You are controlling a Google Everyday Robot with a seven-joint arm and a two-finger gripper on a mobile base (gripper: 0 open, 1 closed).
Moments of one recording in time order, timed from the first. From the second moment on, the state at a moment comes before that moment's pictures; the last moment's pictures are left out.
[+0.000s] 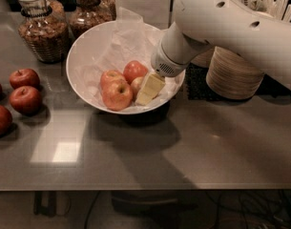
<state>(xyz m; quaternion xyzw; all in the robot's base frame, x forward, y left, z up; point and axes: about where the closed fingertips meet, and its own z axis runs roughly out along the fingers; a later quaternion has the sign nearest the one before) 0.596 -0.026 0.868 -0.57 0.77 0.03 0.29</state>
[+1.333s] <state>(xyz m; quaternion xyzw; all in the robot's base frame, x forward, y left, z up) 0.600 -0.027 0.859 -0.57 0.77 0.05 0.28</state>
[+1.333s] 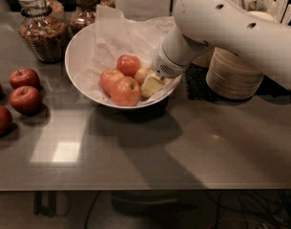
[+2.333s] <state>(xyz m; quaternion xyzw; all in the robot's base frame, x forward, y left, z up) 0.593 -0.029 0.863 -0.57 0.77 0.05 0.28</state>
